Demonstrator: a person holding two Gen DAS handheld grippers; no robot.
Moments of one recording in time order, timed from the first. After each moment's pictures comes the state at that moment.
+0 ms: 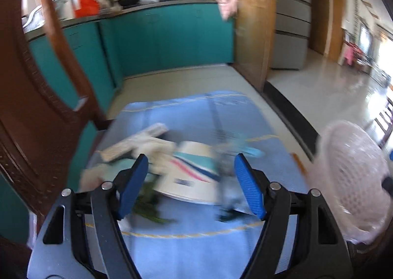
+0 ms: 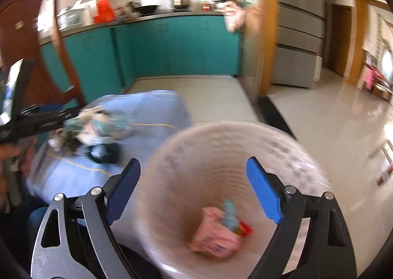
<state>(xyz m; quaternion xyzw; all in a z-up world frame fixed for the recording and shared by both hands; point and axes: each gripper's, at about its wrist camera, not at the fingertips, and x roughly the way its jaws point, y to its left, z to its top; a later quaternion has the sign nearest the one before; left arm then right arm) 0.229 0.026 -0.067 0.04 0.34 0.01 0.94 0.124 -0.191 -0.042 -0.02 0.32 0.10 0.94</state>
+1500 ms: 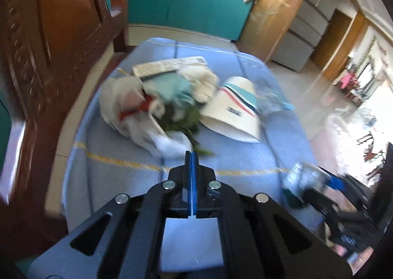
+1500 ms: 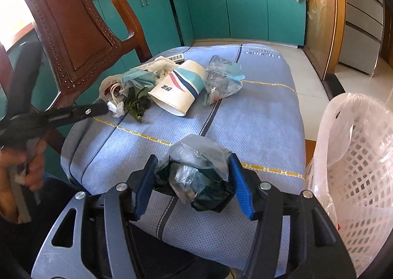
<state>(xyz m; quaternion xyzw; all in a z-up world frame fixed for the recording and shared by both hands) 0.171 0.125 -0.117 -0.11 0.43 -0.04 0.89 0.154 -0.065 -0.104 0.00 0.42 0.23 0.88</state>
